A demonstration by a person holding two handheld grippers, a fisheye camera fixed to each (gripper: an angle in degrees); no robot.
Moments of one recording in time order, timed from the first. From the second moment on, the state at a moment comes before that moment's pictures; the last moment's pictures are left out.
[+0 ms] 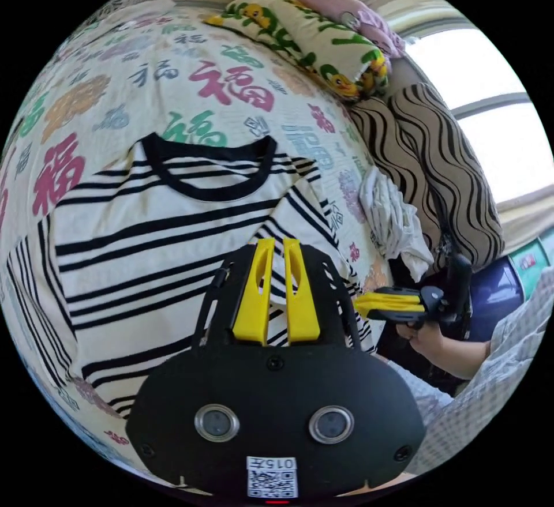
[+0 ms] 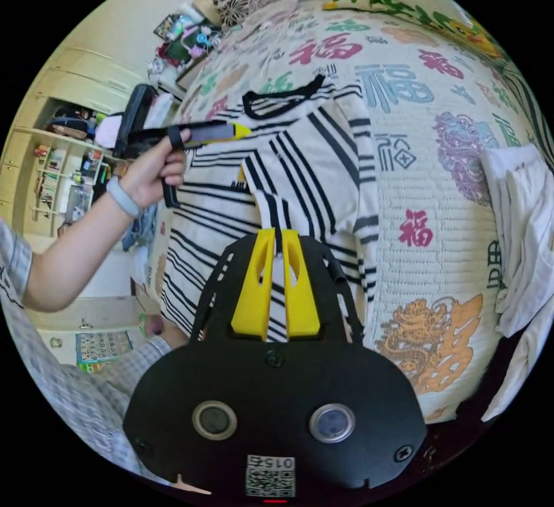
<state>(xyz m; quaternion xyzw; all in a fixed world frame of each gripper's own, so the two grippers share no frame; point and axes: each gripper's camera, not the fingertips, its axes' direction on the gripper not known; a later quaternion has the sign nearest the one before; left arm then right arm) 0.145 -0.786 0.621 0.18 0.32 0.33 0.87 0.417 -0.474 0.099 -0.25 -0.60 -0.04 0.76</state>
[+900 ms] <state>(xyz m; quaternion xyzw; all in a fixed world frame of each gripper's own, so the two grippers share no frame) 0.130 -0.769 0.524 0.20 0.20 0.43 0.86 0.233 -0.497 0.225 -0.37 -0.52 0.00 0.77</state>
